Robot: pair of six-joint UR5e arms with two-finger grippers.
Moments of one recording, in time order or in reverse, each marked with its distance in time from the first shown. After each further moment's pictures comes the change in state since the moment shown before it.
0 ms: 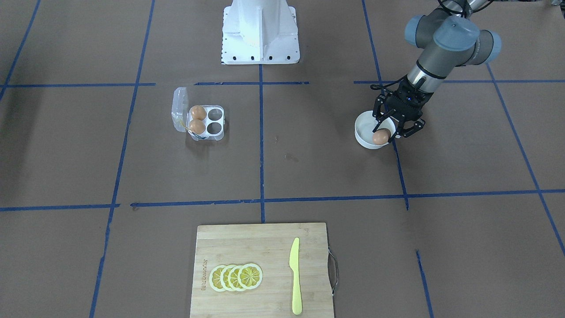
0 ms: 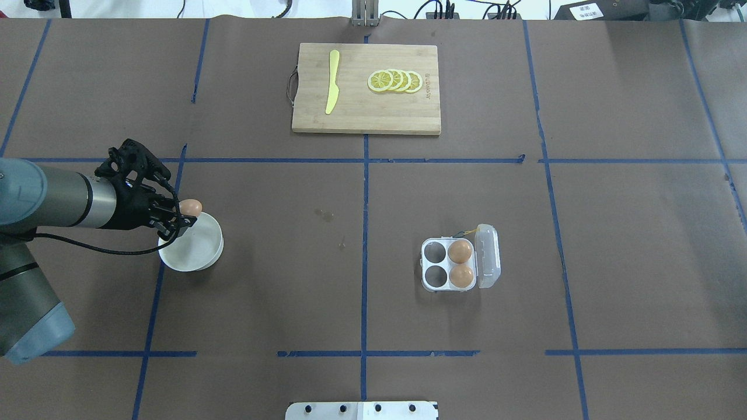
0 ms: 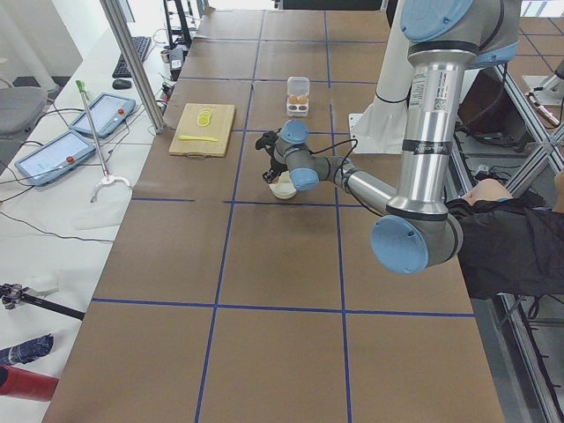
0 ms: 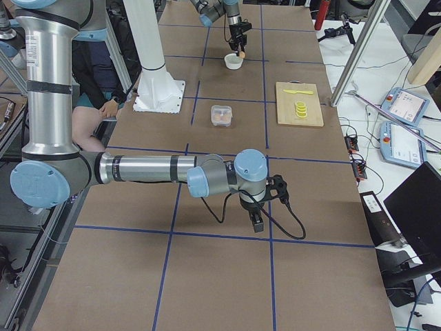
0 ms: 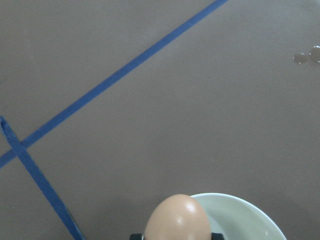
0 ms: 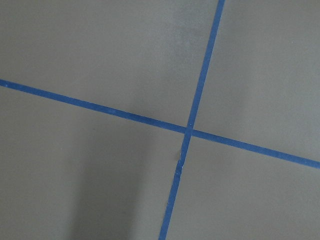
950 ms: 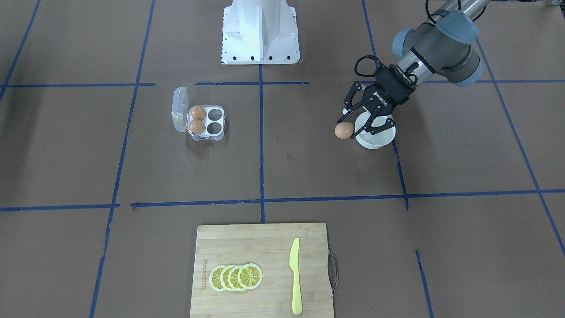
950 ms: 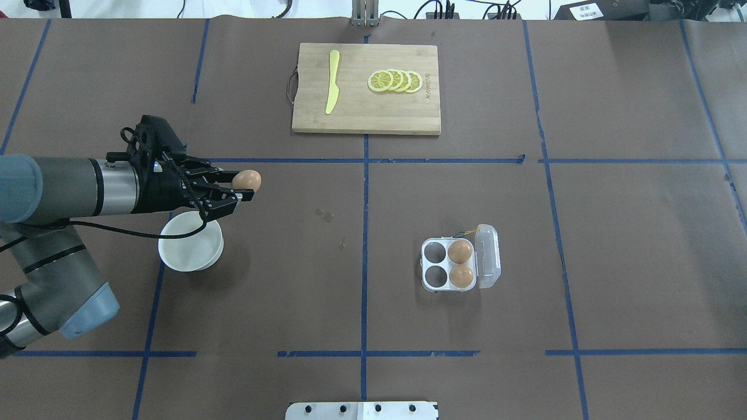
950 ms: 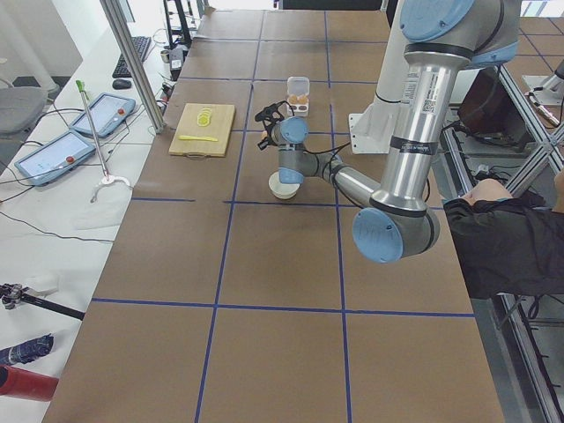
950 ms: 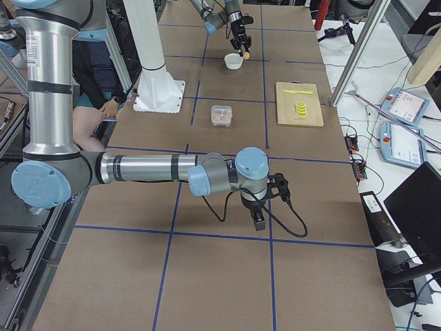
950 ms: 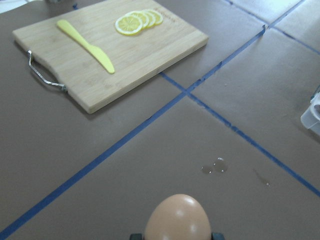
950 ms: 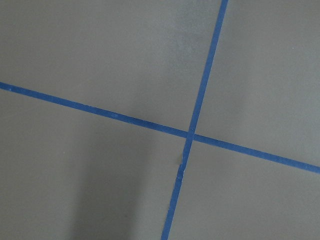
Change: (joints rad) left arm 0.012 -0.163 0.159 -0.508 -0.001 -0.111; right arm 0.000 0.006 0.004 0.000 0.000 0.002
